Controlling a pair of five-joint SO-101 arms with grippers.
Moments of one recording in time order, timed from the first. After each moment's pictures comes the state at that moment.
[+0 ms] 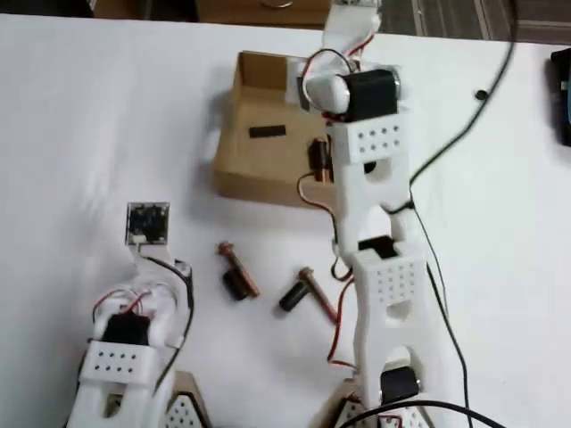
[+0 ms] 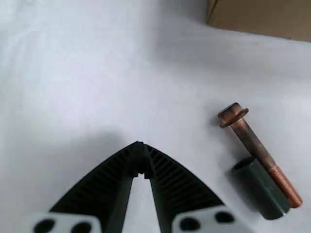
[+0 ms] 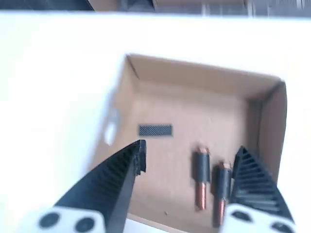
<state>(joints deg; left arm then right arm) -3.6 -70.3 91.9 39.9 7.4 -19.4 38.7 -88.4 100.0 -10.3</state>
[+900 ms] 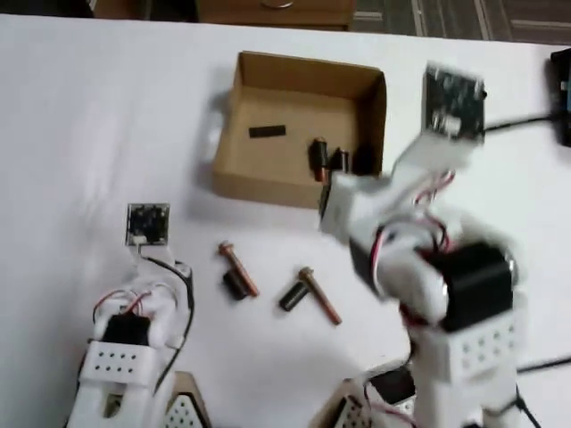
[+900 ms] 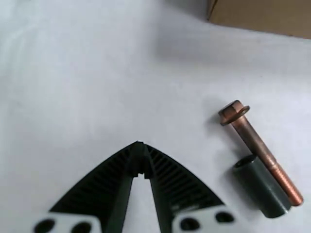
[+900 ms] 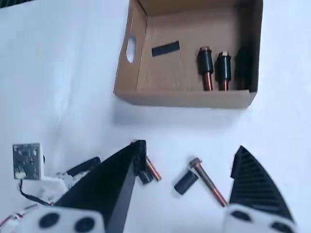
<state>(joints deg) -3.6 -70.3 92.2 39.9 7.4 -25.9 -40.4 -2.1 100.2 -27.2</state>
